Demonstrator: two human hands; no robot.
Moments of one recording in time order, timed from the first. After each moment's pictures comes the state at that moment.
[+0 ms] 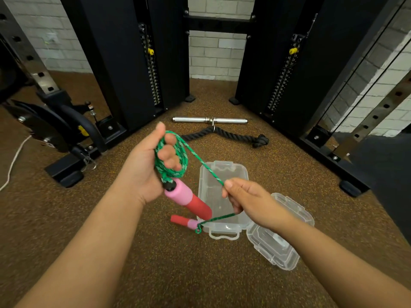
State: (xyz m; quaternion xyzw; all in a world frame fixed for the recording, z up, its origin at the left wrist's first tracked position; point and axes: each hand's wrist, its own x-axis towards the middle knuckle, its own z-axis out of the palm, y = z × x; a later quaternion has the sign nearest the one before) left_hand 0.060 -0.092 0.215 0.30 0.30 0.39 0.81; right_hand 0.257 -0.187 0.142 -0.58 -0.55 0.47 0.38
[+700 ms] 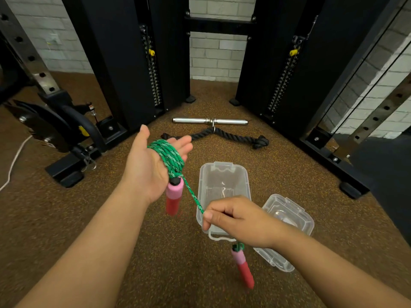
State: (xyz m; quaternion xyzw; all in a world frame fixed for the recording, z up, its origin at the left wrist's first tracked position) left_hand 0.063 -0.086 0.204 0.26 0.35 0.42 0.80; right_hand 0.232 -0.203 0.165 -0.53 -0.70 0.41 0.24
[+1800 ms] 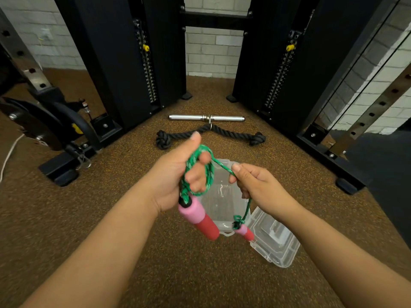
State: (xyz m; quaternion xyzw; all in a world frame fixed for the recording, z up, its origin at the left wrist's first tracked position) left_hand 0.093 -0.118 0.213 0.43 0.30 0.25 0.81; right_hand 0.274 -0.180 0.155 -0.61 -0.51 0.42 0.44
